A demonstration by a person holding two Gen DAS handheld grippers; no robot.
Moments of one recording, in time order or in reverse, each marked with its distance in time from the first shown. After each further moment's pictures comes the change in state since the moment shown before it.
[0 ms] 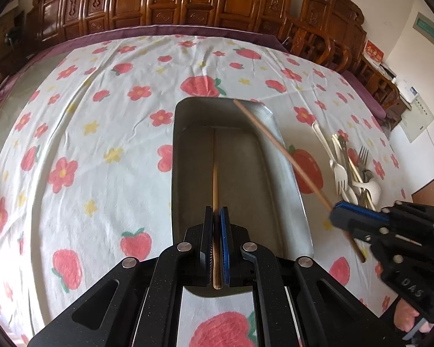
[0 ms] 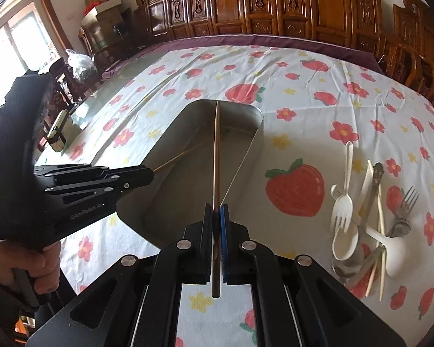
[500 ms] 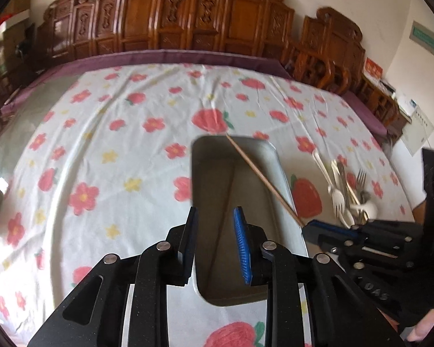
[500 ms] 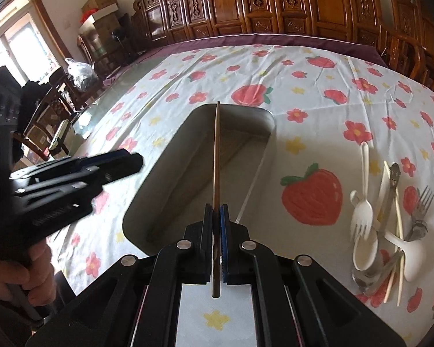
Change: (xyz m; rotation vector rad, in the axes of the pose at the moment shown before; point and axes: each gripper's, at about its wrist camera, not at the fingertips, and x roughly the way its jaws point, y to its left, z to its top) left arm -0.038 0.012 0.012 -0.006 -0.137 0.036; right arm 0.018 0.011 0.011 0.041 -0.011 0.035
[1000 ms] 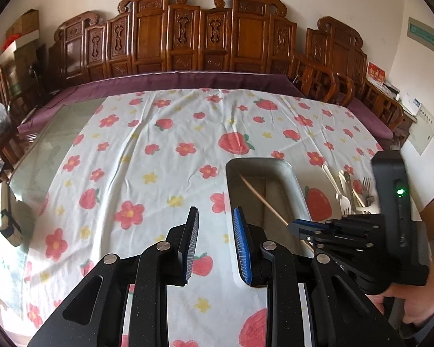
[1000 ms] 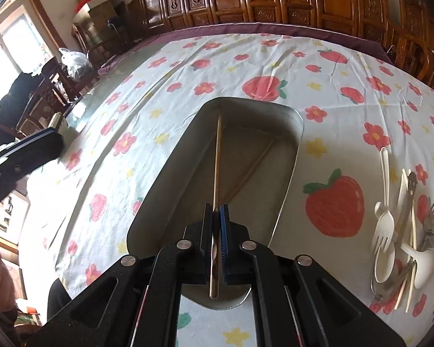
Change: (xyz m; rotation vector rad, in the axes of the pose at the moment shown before) left arm -0.052 0.024 0.005 0.045 -0.065 0.062; right arm 0.030 0.021 0.016 -0.006 0.065 -0.034
